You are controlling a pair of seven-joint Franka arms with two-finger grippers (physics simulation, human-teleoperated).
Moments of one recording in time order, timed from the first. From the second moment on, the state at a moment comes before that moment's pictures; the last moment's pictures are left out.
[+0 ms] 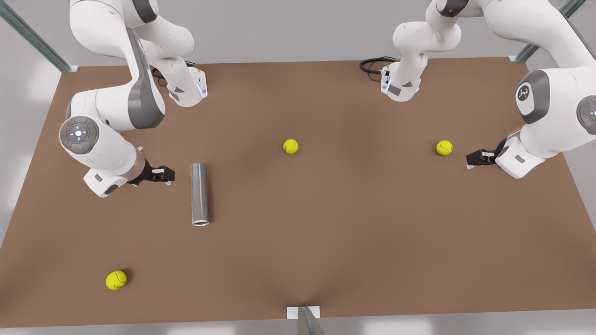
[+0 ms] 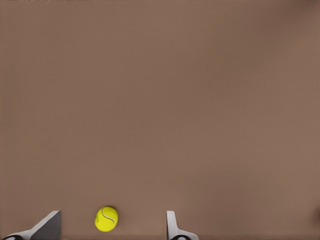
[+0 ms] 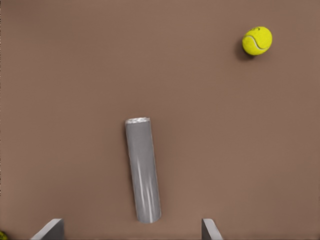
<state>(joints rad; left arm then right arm) -0.04 0.22 0.07 -1.38 -0.02 1.49 0.06 0.10 0.26 0.11 -1.39 -0.05 1.57 0.18</state>
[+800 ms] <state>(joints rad) -0.10 0.24 0.08 -1.42 0.00 1.54 0.06 0.05 0.29 0.21 -2.06 -0.05 2.19 0.23</state>
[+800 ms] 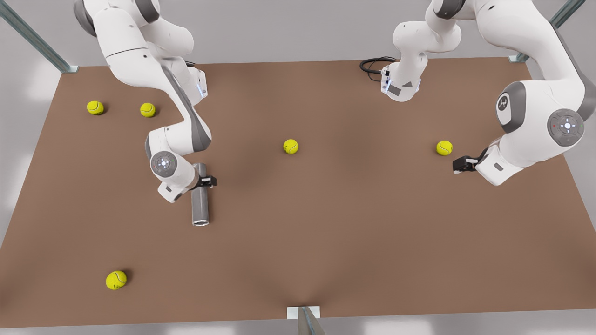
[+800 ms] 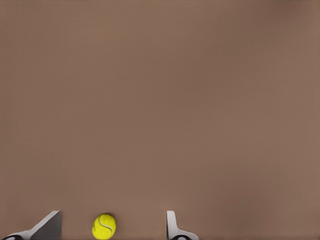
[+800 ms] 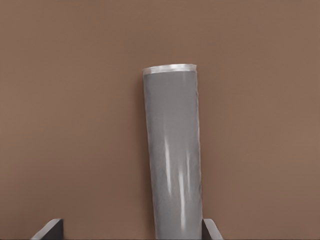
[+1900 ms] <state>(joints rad) -0.10 0.25 0.07 -1.42 0.00 1.54 0.06 0.00 0.38 0.21 -2.25 -0.06 2.41 0.20</state>
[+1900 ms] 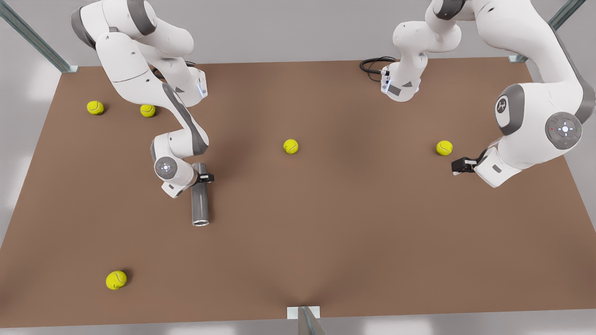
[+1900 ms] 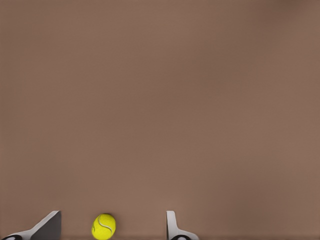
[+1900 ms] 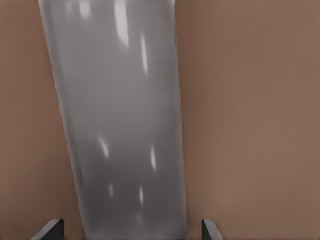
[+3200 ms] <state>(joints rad) -0.10 0.26 0.07 -1.42 0.00 1.54 0.06 0.01 0.41 0.21 -2.22 -0.06 2.42 0.19</state>
